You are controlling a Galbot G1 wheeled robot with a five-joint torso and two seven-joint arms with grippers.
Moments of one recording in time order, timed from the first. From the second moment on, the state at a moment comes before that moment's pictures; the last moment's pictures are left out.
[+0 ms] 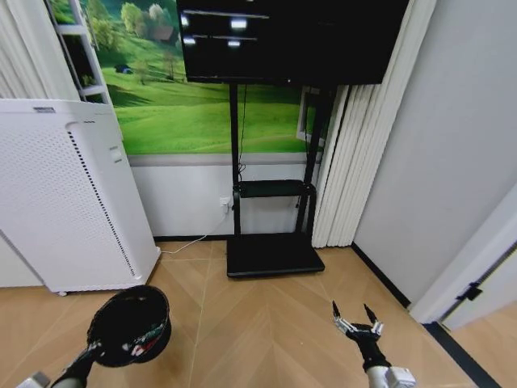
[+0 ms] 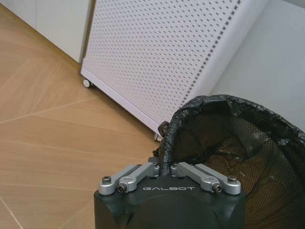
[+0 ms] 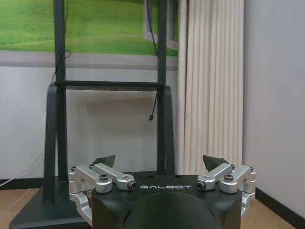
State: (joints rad) left arm 1.88 -1.22 -1.00 -2.11 -1.11 0.21 -0.39; right arm -1.75 1.36 0.71 2.00 0.26 0.21 0.01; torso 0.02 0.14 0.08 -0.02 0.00
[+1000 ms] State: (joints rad) left arm 1.99 -1.26 -1.02 -2.17 -1.04 0.25 -0.41; right arm -1.74 1.35 0.69 1.96 0.26 0.26 0.01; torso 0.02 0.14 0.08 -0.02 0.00
